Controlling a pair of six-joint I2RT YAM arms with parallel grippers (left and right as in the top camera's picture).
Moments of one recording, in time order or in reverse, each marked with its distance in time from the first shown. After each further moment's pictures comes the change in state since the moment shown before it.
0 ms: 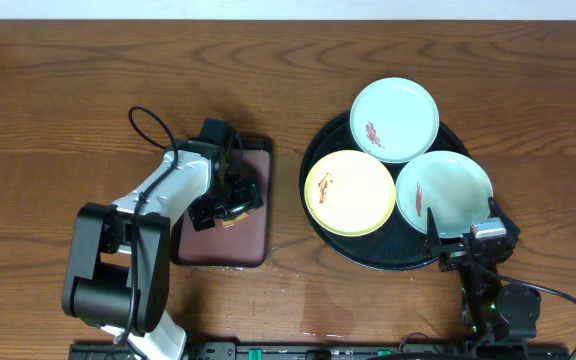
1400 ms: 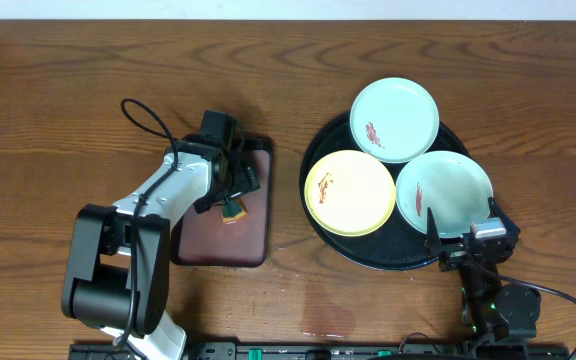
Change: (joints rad) left arm -0.002 -0.008 -0.012 0.202 -0.134 -0.045; right arm 0.000 0.000 0.000 0.000 0.000 0.000
